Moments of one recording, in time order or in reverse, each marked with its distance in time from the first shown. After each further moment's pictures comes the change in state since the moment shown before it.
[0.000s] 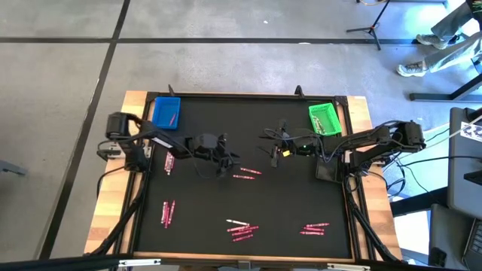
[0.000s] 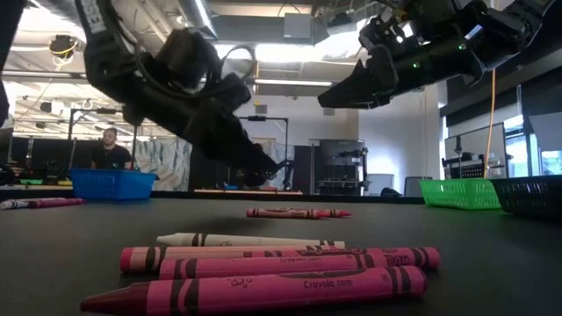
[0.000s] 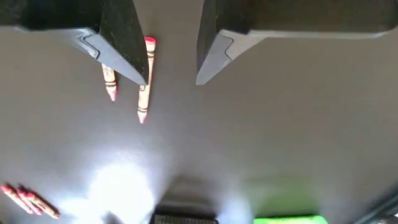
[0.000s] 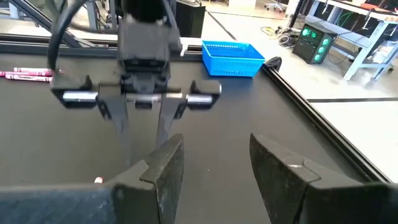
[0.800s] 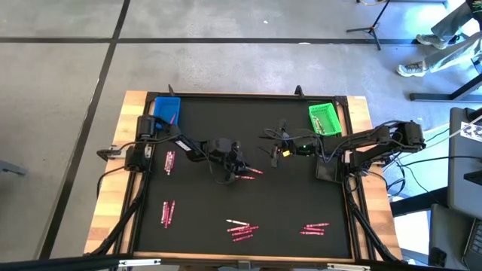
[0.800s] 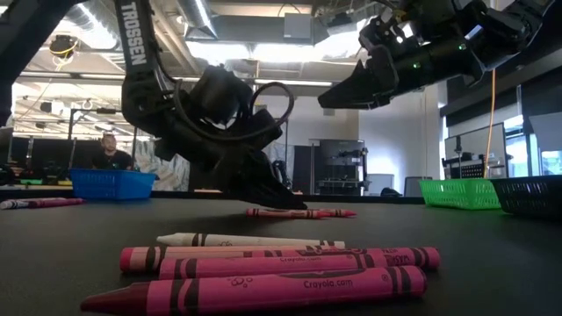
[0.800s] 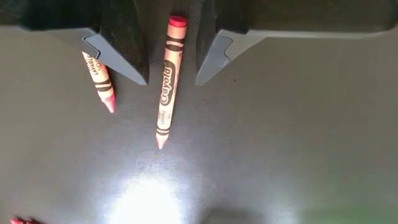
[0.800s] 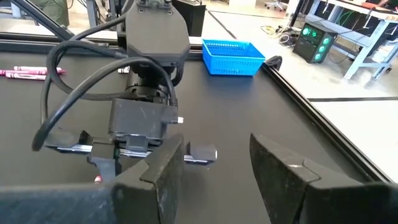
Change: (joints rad) left arm 0.001 0.307 0.173 0.063 0.137 0.029; right arm 0.000 0.000 0.000 -0.004 0.000 0.000
